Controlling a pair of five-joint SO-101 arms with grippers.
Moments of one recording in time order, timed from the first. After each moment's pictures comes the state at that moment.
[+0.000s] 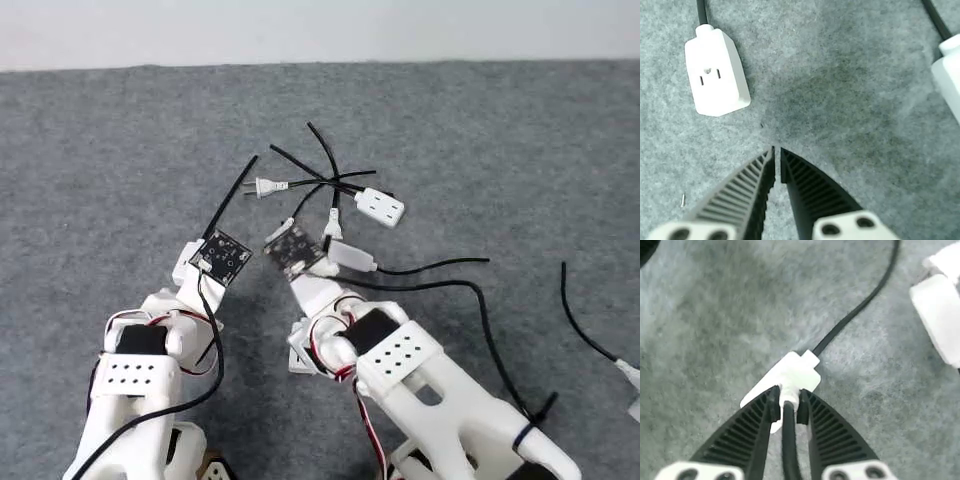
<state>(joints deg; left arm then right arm) -2.2 -47.3 73.6 55.3 -28.2 -40.8 -30.5 58.5 49.8 2.3</state>
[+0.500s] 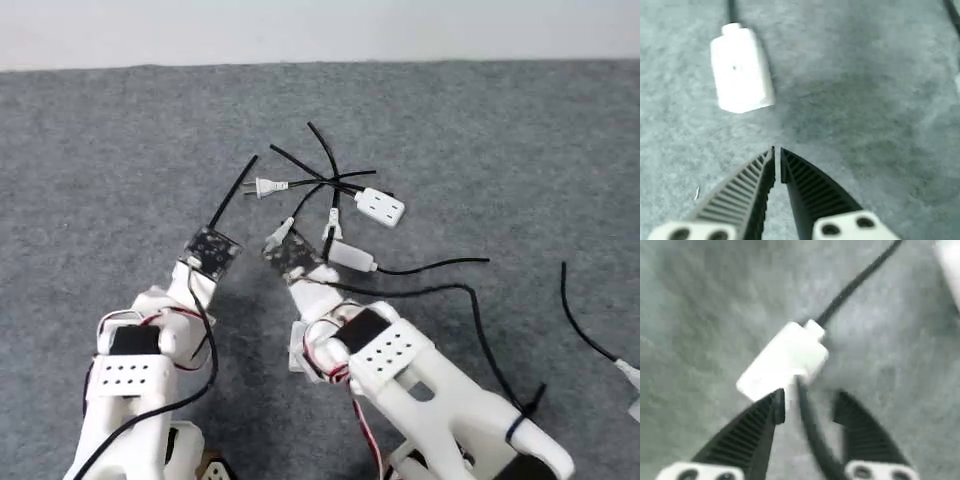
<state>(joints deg) -6.5 -47.7 73.6 52.6 -26.5 -44.2 -29.0 53.7 56.8 -6.5</state>
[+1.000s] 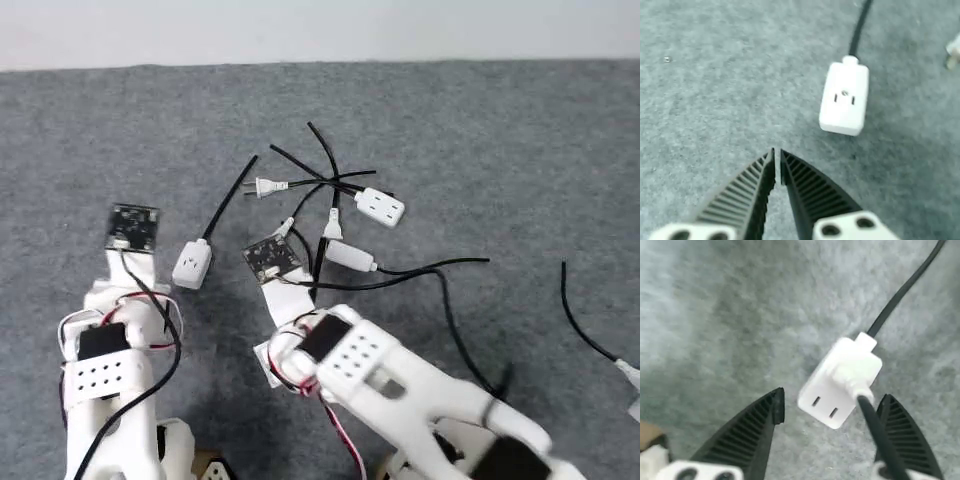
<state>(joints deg) -18.5 -47.7 70.5 46.5 -13.9 -52.0 -19.1 49.2 52.8 -21.7</state>
